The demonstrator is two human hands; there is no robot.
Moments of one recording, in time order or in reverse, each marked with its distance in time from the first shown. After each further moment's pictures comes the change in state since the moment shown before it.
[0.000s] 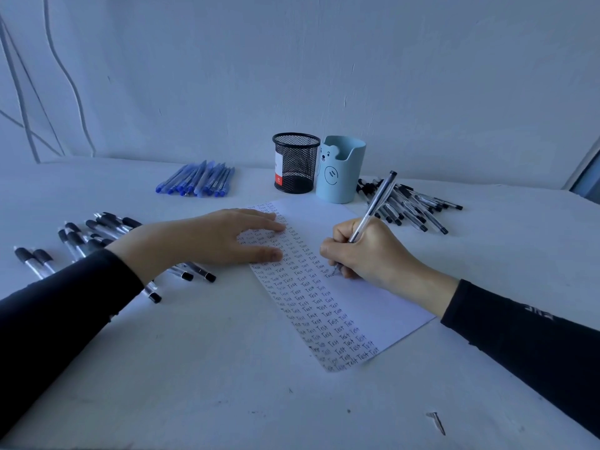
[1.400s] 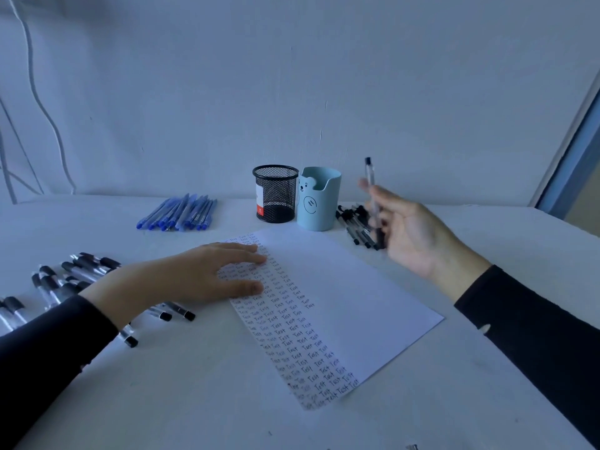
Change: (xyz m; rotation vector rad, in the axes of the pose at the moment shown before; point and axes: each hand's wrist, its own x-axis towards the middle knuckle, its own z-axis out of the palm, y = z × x) left_hand 0.003 -0.007 0.002 -0.005 -0.003 0.025; right_hand 0.031 0.004 -0.084 0.730 0.121 0.131
